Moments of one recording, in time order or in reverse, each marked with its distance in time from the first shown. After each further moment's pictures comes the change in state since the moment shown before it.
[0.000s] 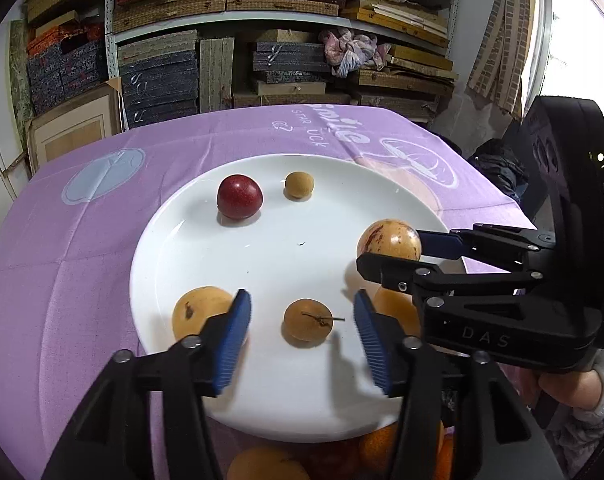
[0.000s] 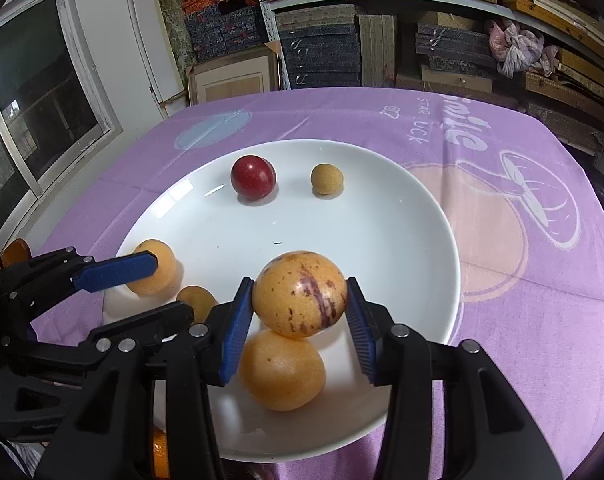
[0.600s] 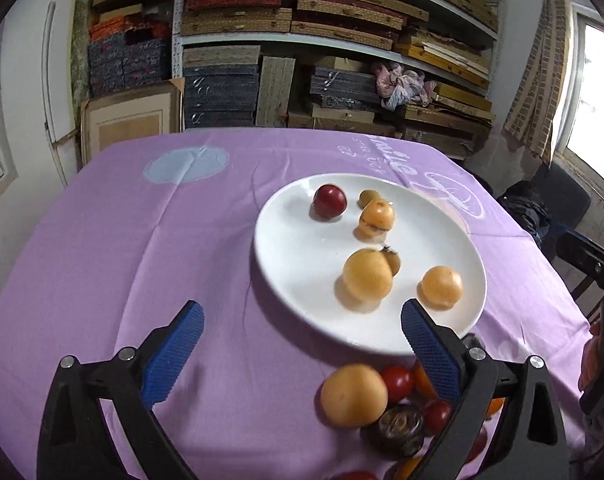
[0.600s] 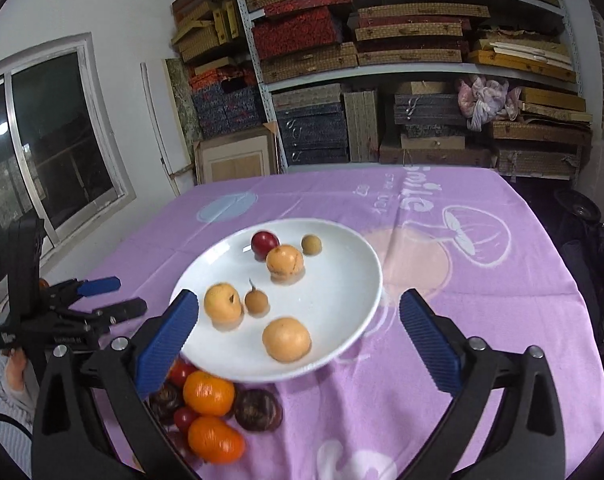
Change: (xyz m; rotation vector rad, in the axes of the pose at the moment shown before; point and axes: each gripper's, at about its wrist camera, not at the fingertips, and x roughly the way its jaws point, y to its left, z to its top) left arm -0.083 0.052 -0.042 -0.161 -0.071 0.119; right arm -0.133 -0.006 -0.044 0.022 -0.269 -0.008
